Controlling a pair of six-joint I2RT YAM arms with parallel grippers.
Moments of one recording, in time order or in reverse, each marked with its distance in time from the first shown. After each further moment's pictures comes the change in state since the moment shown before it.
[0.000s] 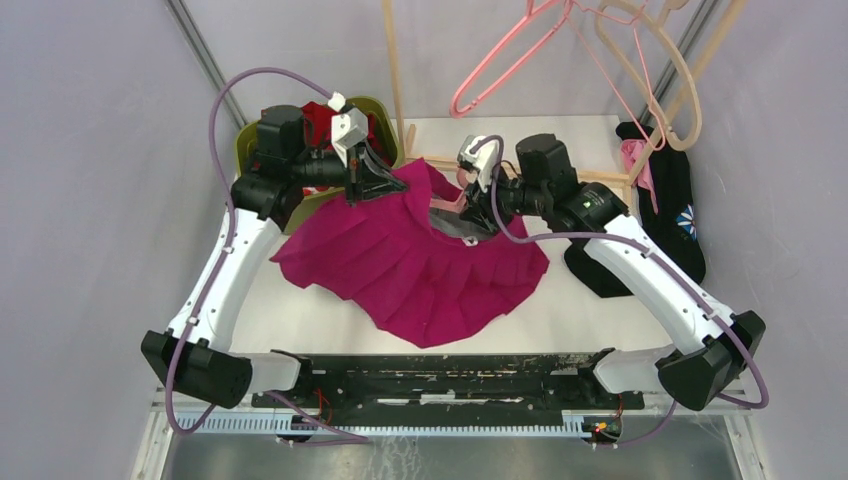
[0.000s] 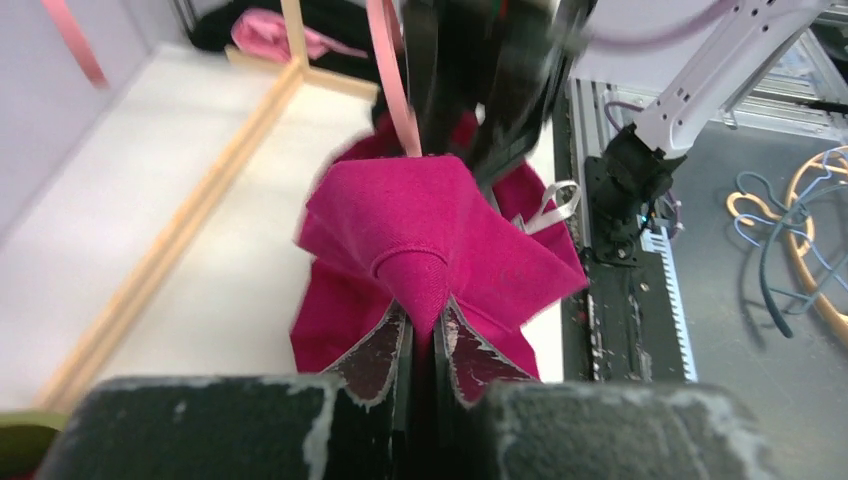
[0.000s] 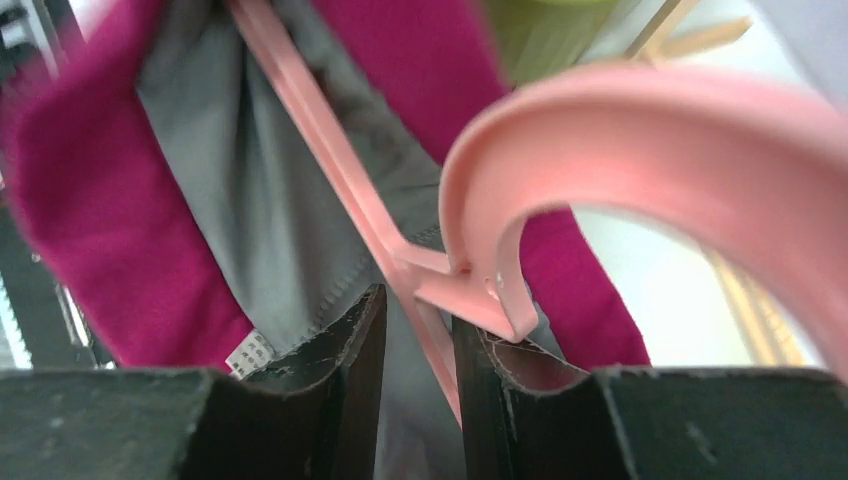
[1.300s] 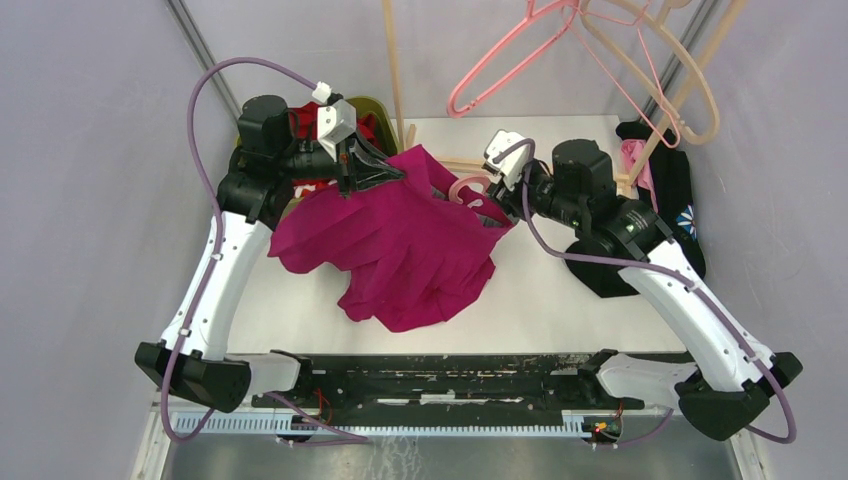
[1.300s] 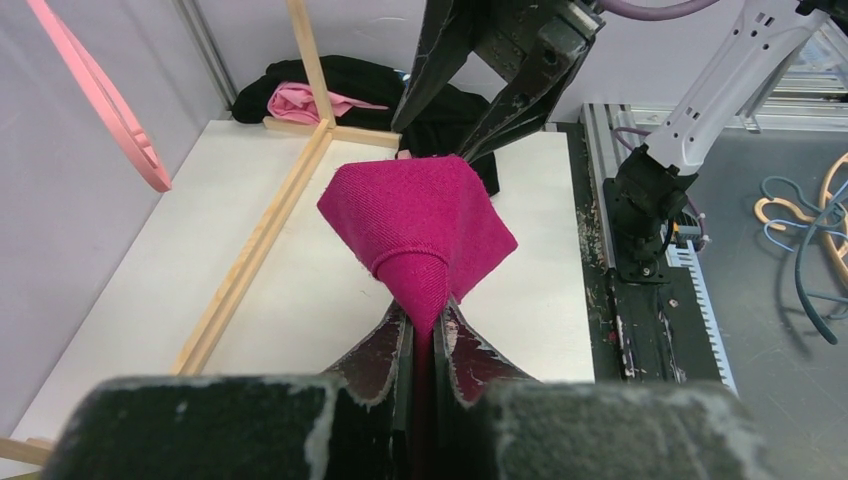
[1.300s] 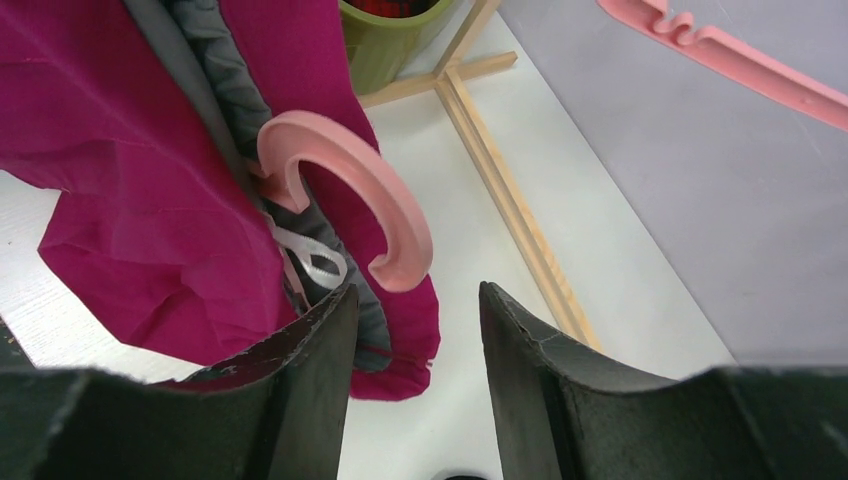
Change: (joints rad) left arm 0.000 -0.005 0.128 0.041 0.024 0.001; right arm 0.018 -0.179 -0.012 -0.034 0.296 -0.166
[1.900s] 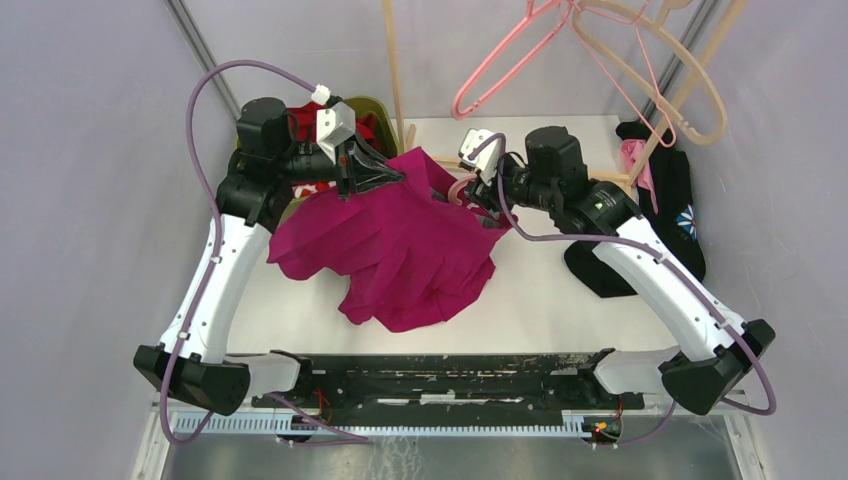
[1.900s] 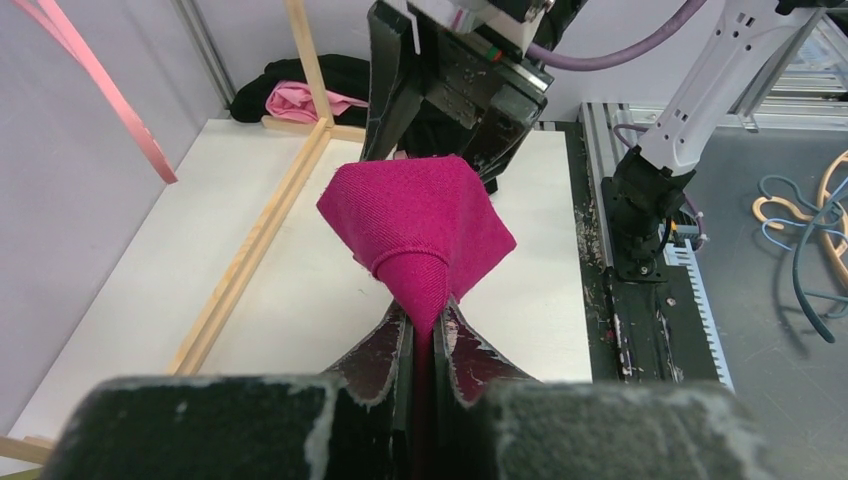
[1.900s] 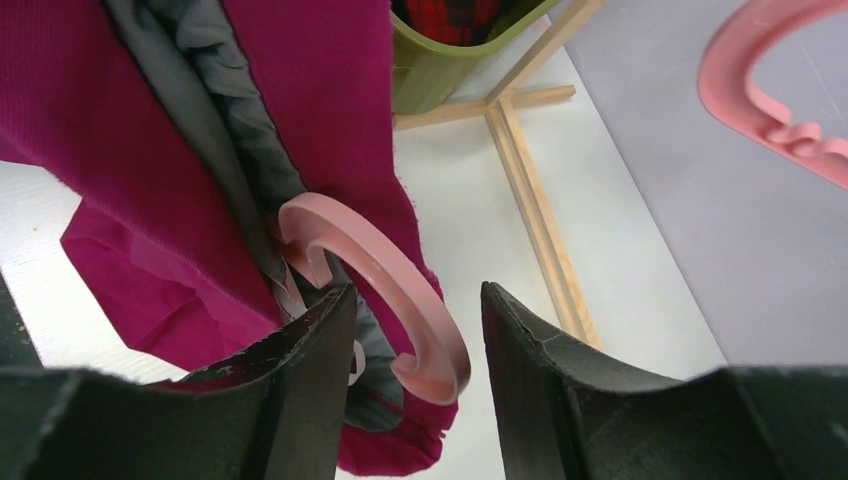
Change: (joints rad) left arm 0.000 -0.015 -0.016 0.000 0.000 0.000; right arm 0.000 0.144 0.056 0.029 -0.125 -0.062
